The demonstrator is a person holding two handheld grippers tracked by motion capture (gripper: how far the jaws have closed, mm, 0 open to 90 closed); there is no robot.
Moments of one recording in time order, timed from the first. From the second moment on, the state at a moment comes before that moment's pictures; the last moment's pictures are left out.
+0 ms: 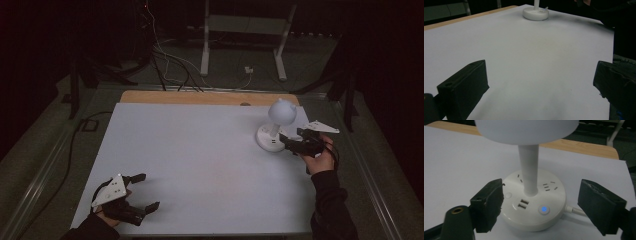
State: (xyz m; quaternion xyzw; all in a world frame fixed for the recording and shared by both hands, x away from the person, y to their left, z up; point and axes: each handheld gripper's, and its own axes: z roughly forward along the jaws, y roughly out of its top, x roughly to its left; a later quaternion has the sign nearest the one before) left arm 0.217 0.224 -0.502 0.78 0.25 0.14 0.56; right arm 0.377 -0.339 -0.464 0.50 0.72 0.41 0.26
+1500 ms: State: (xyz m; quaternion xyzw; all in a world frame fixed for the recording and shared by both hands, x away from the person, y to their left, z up) left arm 0.217 0.224 -0.502 0.78 0.25 0.14 0.56; right arm 0.388 -0.326 -0.482 0.53 0.72 0.32 0.31
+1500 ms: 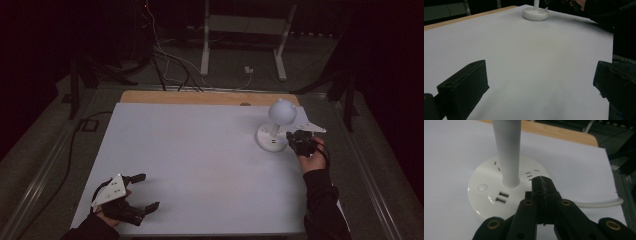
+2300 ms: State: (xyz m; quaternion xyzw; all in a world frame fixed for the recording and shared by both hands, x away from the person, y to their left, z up) left arm 0.217 0.224 -0.502 0.78 0.25 0.14 0.55; right arm 0.391 -0.319 -0.503 0.54 0.71 0.32 0.31
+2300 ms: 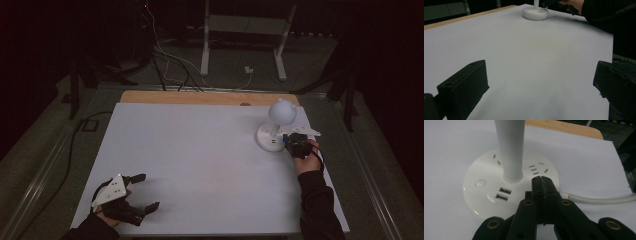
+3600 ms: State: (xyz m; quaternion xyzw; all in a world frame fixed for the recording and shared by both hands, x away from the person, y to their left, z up) left arm 0.217 0.223 -0.503 0.78 0.25 0.14 0.55; right arm 0.390 -0.312 -0.511 0.54 0.71 0.31 0.34
